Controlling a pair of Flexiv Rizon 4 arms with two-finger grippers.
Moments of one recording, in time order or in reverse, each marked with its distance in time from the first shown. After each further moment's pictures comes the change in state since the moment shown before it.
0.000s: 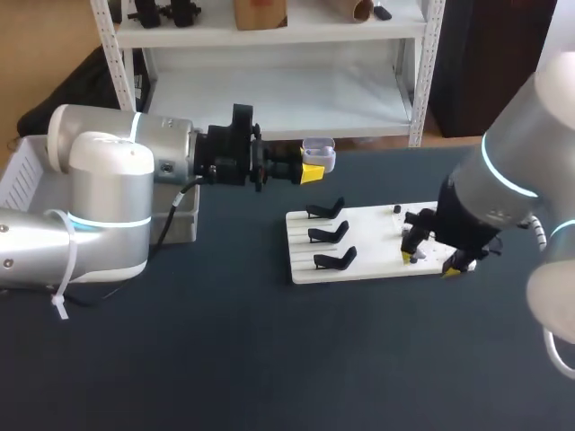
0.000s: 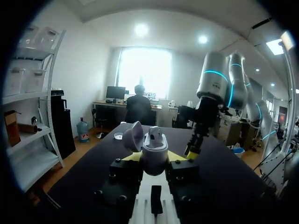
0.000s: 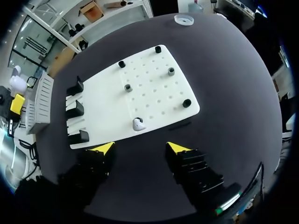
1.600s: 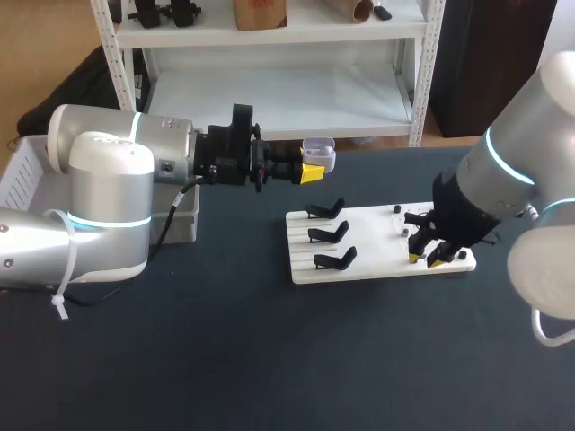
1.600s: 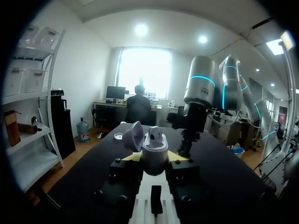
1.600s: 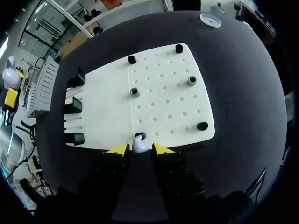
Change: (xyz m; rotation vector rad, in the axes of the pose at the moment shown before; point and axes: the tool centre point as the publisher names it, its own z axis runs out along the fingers) left arm 0.000 0.000 0.000 0.000 0.000 0.000; right arm -0.018 -0.002 0.025 -0.056 0.073 -0.143
